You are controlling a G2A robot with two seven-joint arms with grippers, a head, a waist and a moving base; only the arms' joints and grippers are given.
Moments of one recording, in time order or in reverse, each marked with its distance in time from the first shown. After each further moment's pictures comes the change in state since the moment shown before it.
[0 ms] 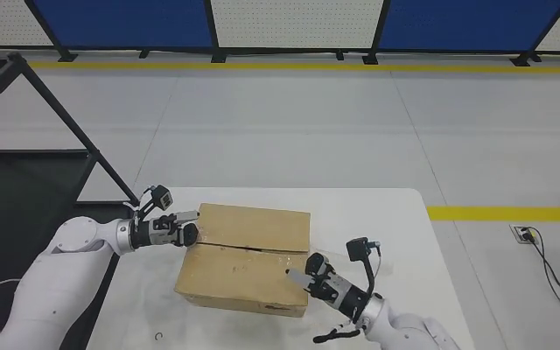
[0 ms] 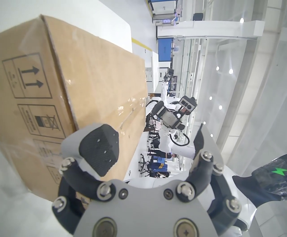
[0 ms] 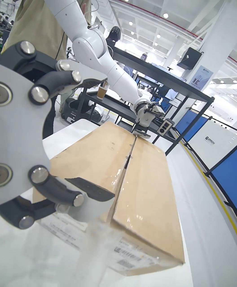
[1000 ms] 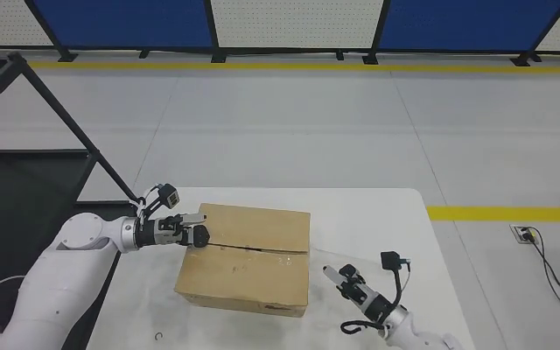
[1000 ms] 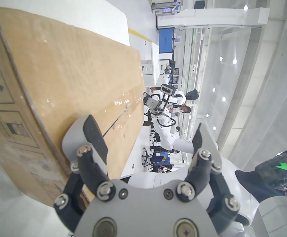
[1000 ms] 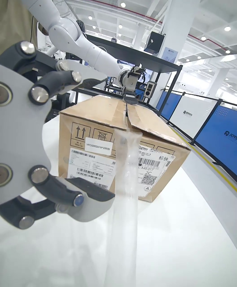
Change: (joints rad) left arm 0.011 -0.003 -0.009 -0.068 0.037 0.011 -0.011; right arm -0.092 0.009 0.105 0.133 0.070 -0.010 -0.091
